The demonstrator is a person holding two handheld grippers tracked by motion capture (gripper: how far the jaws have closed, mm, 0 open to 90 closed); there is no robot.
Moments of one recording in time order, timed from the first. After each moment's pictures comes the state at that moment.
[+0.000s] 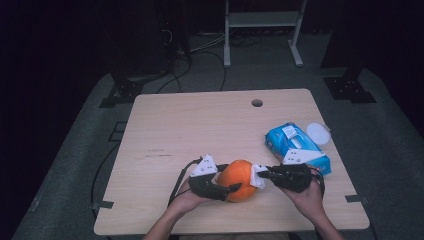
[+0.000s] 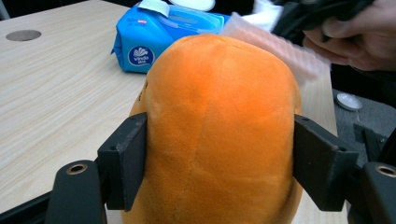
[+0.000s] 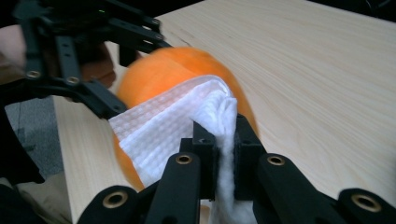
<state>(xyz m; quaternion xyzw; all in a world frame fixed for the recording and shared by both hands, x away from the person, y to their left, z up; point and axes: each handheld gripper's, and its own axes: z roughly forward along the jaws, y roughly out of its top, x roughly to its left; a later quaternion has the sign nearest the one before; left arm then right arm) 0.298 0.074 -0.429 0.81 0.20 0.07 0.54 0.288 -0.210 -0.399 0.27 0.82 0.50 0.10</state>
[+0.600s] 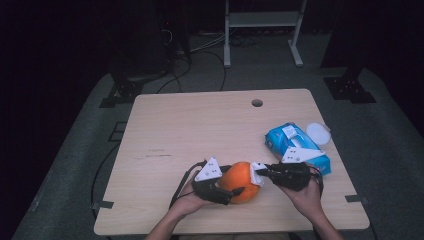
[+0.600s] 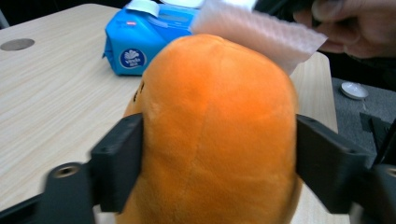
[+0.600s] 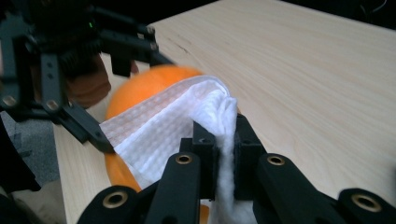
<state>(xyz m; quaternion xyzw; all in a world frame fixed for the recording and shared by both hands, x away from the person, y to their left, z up) 0.294 0.069 -0.428 0.82 0.18 0.09 0.54 0.292 -0.209 -0.397 0.28 0.81 0.51 0.10</state>
